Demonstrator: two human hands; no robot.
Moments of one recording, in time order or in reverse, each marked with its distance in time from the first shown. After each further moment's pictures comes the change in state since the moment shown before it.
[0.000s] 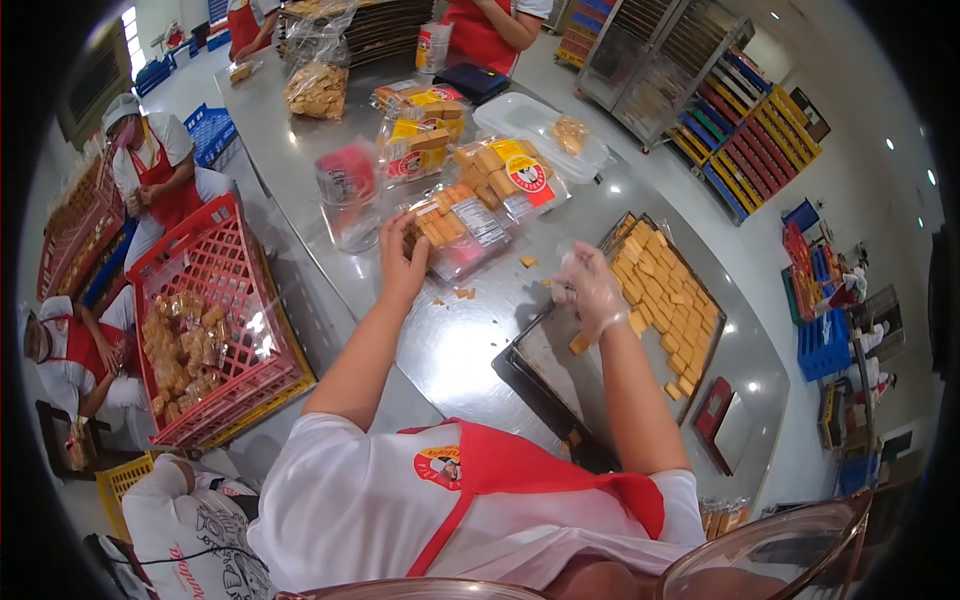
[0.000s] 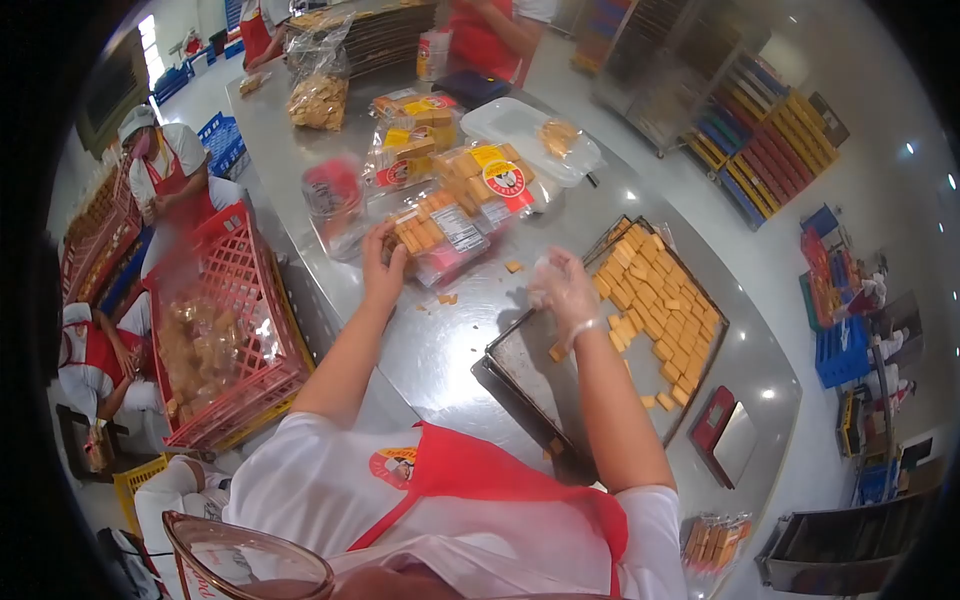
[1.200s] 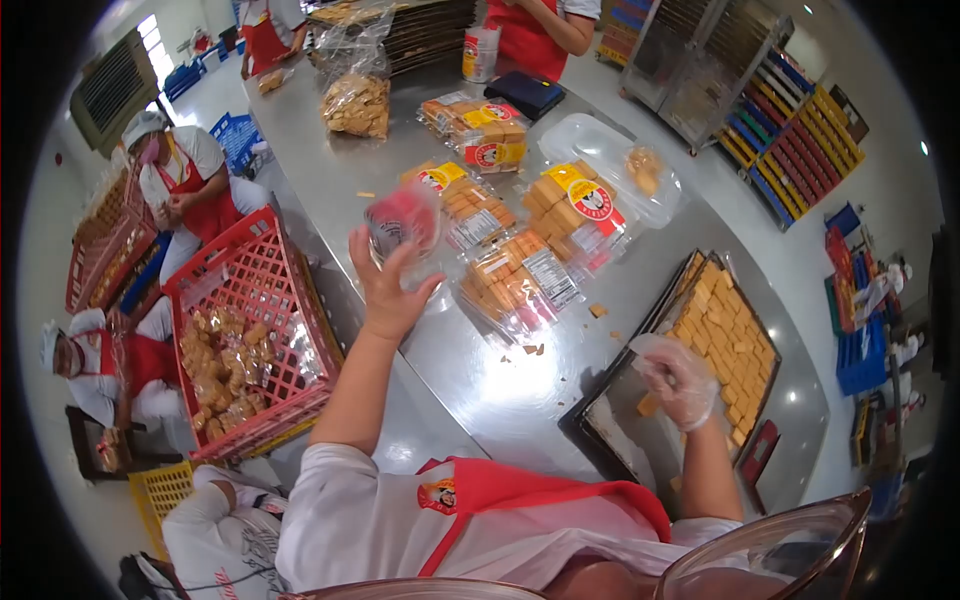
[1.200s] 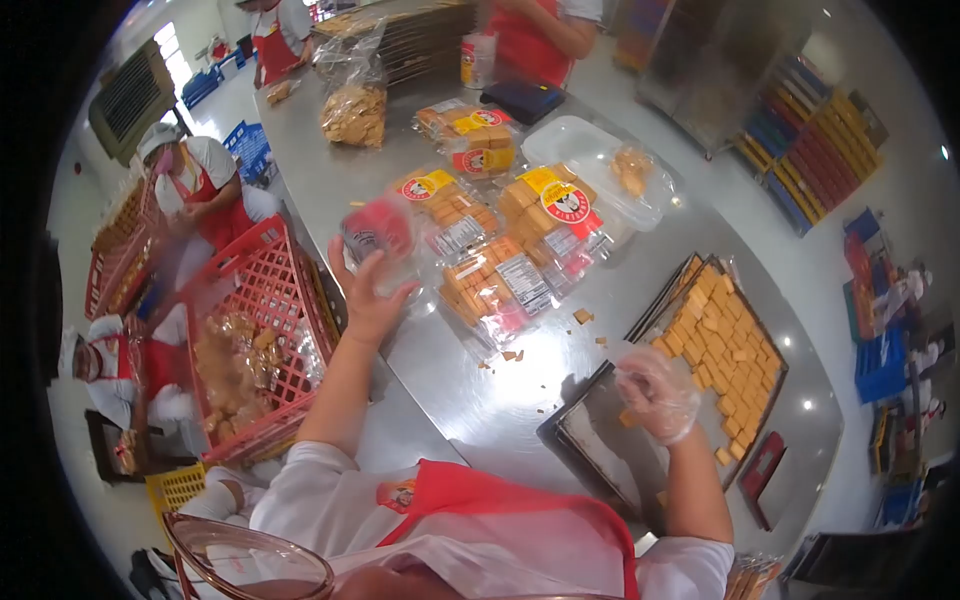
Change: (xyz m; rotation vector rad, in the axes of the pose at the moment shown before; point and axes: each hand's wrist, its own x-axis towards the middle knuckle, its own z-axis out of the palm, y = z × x) left_hand 0.070 -0.019 -0.086 0.419 0.051 0.378; right_hand -0.037 -0.033 -0.012 -0.949 -0.060 -0.718
